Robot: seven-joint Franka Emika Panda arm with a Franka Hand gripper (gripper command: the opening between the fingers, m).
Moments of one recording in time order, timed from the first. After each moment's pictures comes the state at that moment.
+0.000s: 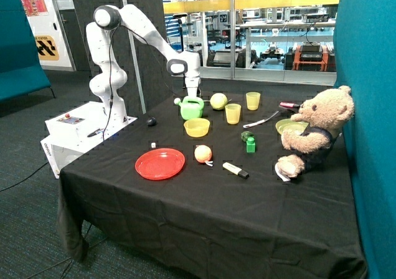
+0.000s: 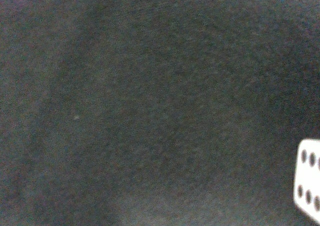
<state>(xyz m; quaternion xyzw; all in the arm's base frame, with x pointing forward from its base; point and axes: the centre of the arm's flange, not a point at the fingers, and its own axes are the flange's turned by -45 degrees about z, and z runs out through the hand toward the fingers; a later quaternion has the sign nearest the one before) 0.412 0.208 0.293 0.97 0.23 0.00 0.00</state>
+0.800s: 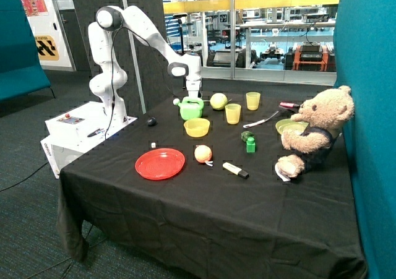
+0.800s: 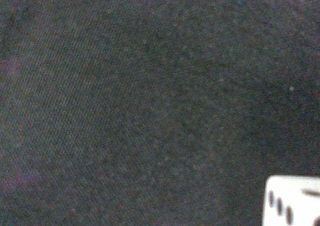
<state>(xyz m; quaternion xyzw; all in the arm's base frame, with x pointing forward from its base) 0.421 0.200 0.279 0.98 0.22 0.00 0.00</state>
